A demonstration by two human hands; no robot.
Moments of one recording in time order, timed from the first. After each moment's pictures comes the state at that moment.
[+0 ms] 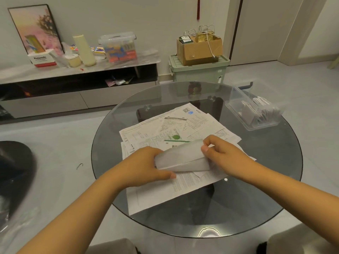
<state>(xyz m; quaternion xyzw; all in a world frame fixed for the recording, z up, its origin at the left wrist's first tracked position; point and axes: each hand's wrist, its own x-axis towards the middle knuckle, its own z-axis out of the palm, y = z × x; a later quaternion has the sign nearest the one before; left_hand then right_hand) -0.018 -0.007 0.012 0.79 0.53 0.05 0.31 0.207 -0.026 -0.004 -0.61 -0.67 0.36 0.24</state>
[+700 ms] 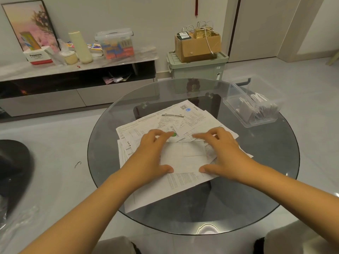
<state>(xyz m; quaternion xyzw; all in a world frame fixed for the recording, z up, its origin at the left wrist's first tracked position) -0.001 -0.001 -0.009 0.82 0.53 0.11 0.20 0.215 -0.026 -0.012 -0.61 -0.75 0.20 0.15</state>
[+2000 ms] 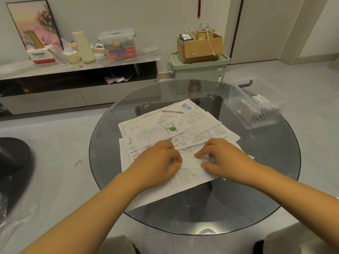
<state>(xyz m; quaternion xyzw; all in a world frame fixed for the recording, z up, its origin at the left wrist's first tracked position) 0.008 -0.007 -0.010 0.87 0.46 0.07 0.14 0.214 -0.021 -0.012 -0.58 -0.79 0.17 0.08</state>
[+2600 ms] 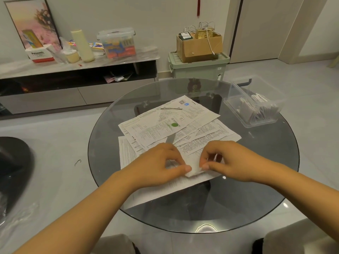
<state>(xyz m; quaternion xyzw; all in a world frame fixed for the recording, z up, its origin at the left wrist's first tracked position) 0.005 -0.006 -0.011 0.86 0.43 0.09 0.27 0.227 -0.033 0.004 -0.51 -0.80 0.28 0.14</state>
